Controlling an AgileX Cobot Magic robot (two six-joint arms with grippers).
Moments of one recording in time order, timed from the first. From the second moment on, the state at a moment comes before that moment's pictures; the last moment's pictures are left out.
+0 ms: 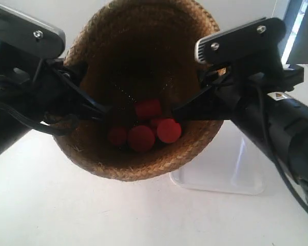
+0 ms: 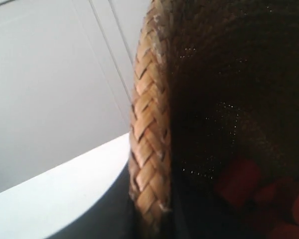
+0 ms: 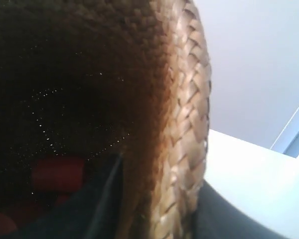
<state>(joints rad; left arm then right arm) -0.88 1.19 -0.68 -1.24 -0.73 1.29 0.79 1.23 -0.67 1.29 -0.71 -1.24</state>
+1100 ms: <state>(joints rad) -0.94 1.19 -0.67 -1.31 -0.86 1.43 0.94 1.23 -0.63 1.26 -0.96 -1.19</state>
